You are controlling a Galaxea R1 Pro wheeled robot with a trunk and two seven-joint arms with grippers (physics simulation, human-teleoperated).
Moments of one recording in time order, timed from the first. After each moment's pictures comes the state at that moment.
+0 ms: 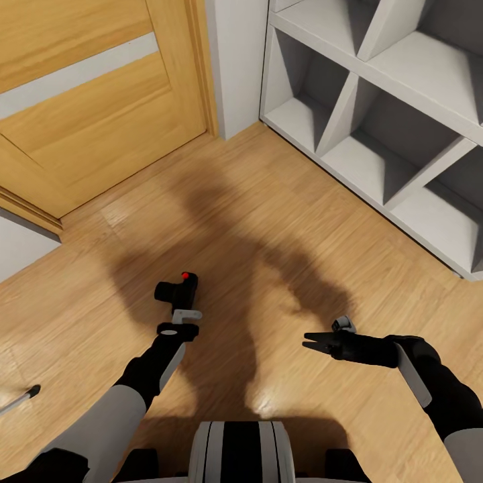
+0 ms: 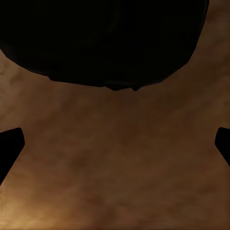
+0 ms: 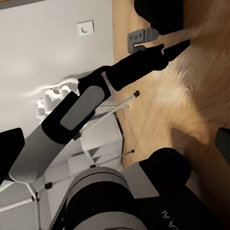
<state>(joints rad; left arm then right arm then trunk) -0.77 -0.07 -0.19 -0.65 0.09 0.37 0.28 -0.57 -0.33 0.03 -1.08 -0.43 1.04 1.33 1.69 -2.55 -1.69</state>
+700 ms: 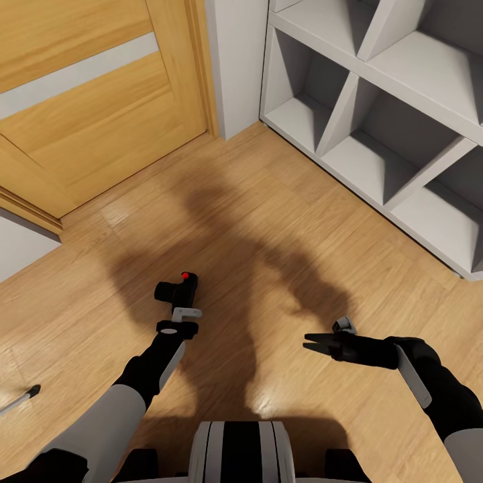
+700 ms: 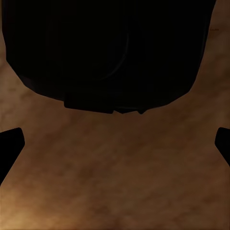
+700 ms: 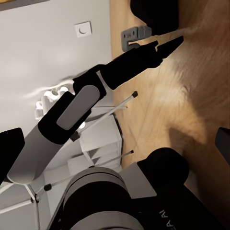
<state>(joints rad) -0.77 -0.07 -0.19 -0.66 0.06 0.37 0.29 -0.57 -0.33 0.03 -1.06 -0.43 1.03 1.33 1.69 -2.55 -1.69</state>
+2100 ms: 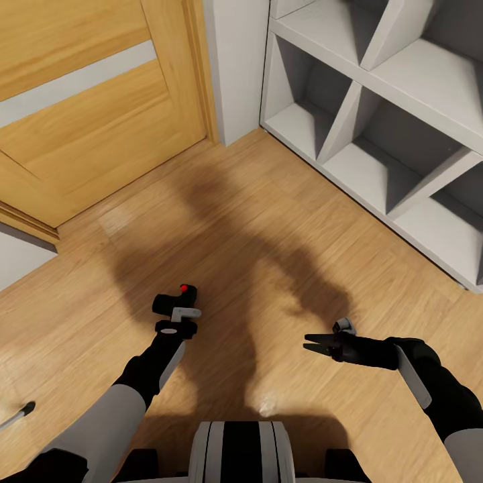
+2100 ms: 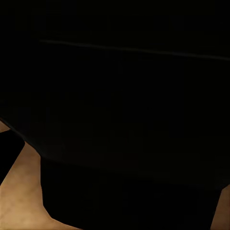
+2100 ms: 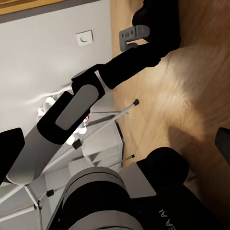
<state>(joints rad) -0.77 -0.07 -0.19 -0.66 0.07 0.37 0.31 -0.57 -0.33 0.03 -1.05 -0.43 1.03 1.33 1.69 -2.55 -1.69</state>
